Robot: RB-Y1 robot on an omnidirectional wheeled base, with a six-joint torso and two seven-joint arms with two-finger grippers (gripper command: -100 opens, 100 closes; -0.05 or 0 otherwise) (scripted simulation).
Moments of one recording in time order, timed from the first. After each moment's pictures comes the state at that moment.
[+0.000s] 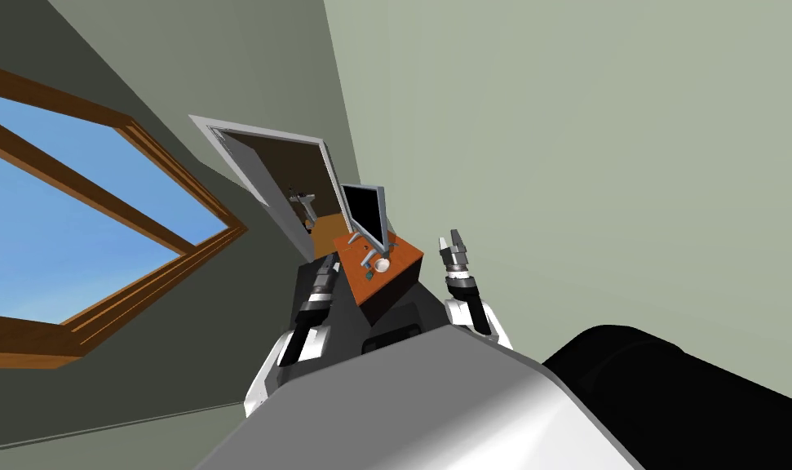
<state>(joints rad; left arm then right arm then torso) 0.31 0.21 -0.10 -1.99 -0.15 -0.27 0.10 0.51 0.03 -0.06 -2.28 0.12 -0.46 -0.12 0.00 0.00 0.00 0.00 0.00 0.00</state>
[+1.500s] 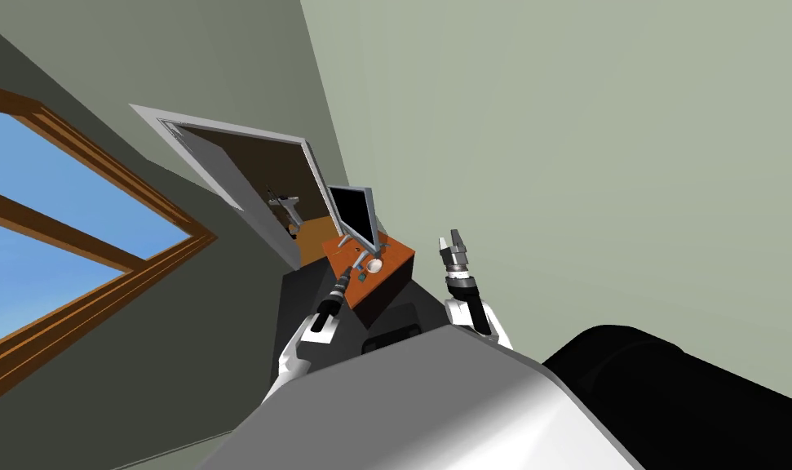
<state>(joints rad) 0.09 0.30 -0.20 -1.55 -0.20 -0.05 0.06 0.51 0.03 -0.06 -2.28 0.12 -0.46 -0.12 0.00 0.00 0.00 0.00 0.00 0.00</state>
